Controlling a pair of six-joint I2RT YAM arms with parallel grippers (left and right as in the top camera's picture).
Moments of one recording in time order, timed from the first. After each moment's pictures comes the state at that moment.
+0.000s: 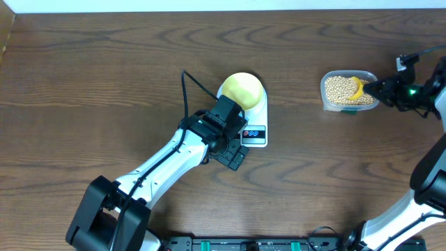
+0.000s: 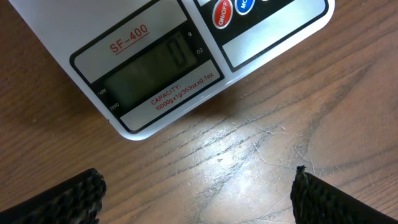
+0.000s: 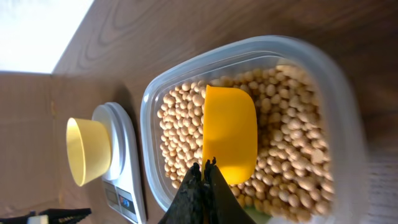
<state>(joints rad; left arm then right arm) -0.60 1.60 1.00 -0.72 0.10 -0.01 -0.49 1.97 1.40 -0.74 -0.87 -0.05</state>
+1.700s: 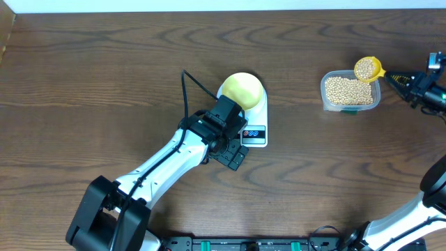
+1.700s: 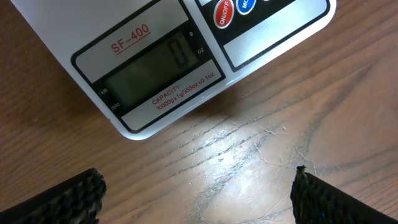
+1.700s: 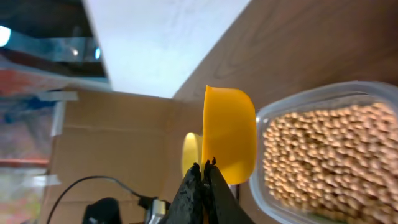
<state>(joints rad) -0.60 1.60 1.00 -0.72 0.10 -0.01 -0.63 1.97 1.40 -0.67 -1.38 0.05</state>
